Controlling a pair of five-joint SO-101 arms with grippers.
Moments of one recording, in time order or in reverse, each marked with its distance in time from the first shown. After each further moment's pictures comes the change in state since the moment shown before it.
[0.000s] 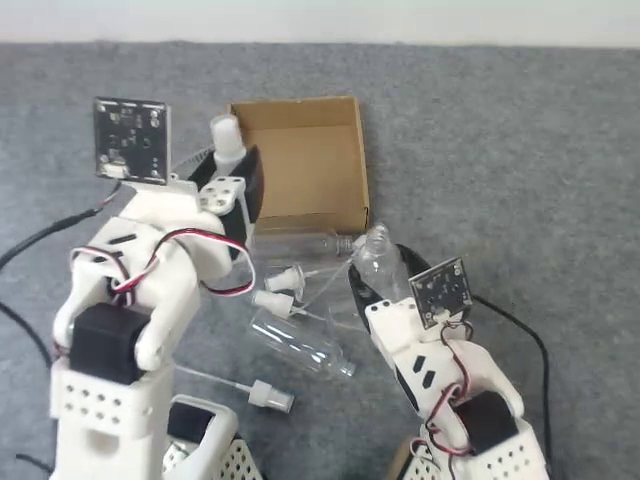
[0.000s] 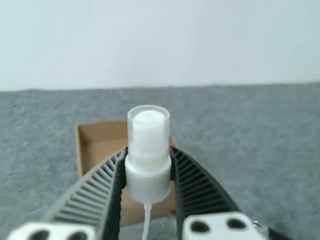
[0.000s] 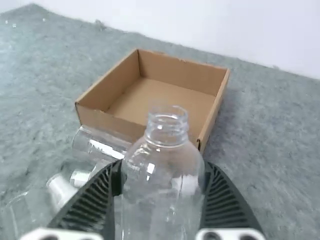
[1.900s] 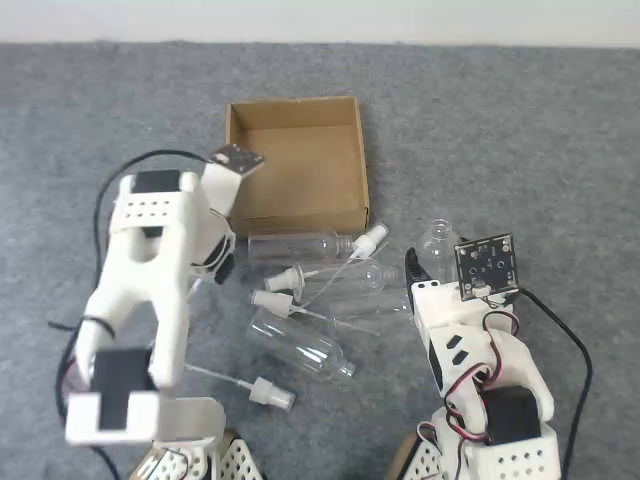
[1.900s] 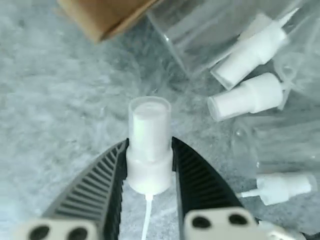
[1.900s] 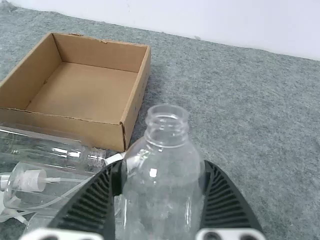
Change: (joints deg) left arm -18.2 48.6 0.0 19.1 -41.0; right arm 16.3 10.2 -14.2 11.3 3.6
